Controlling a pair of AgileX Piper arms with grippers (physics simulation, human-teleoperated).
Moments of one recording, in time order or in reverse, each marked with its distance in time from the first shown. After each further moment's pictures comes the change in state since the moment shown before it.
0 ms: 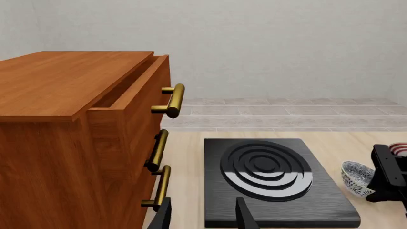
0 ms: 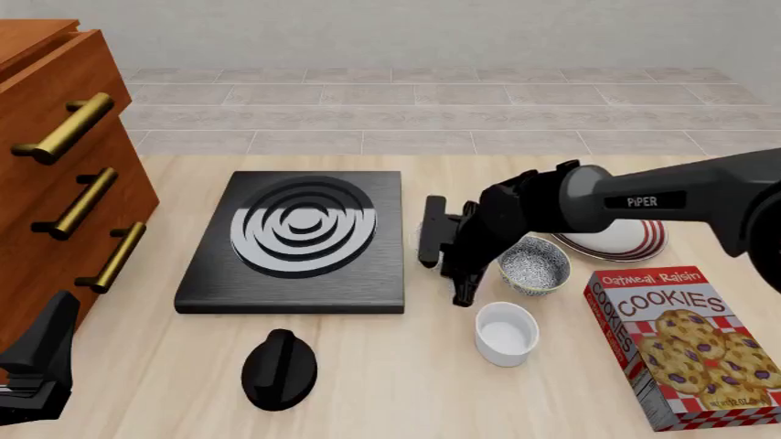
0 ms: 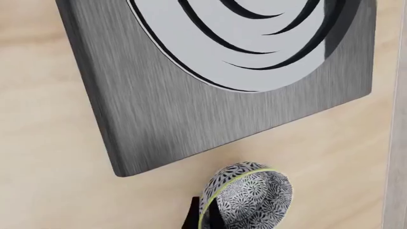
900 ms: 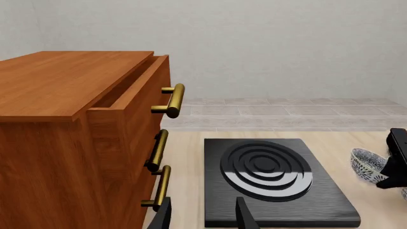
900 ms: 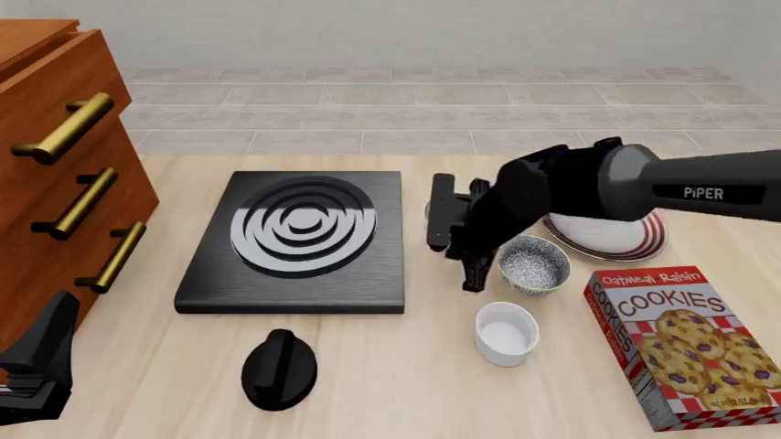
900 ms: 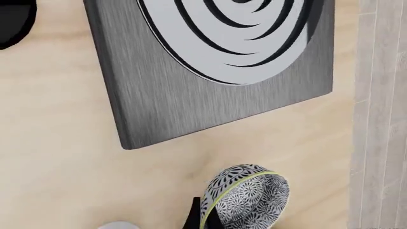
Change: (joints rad) left arm 0.000 0.000 0.000 0.000 0.000; right arm 0.003 -0.133 0.019 0.061 -0.052
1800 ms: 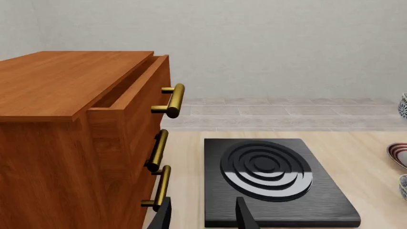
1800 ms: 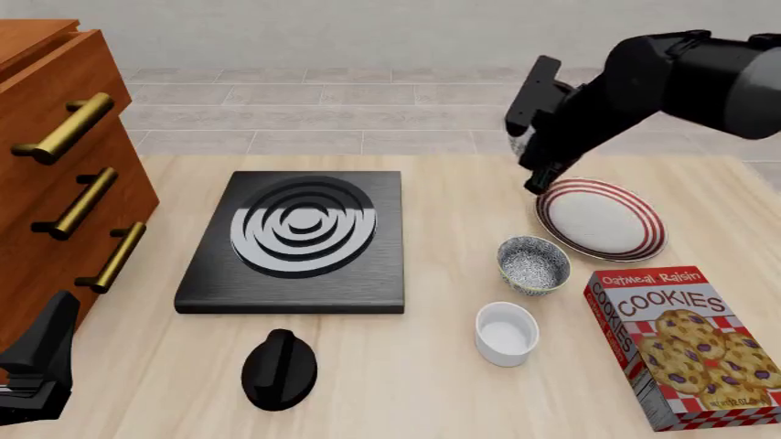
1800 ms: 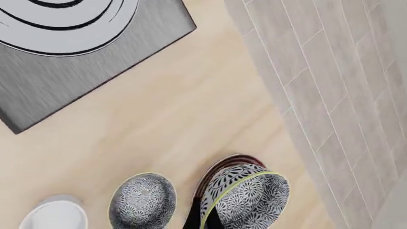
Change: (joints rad) left arm 0.000 0.000 0.000 0.000 0.000; right arm -0.243 -0.135 -0.218 0.203 0.153
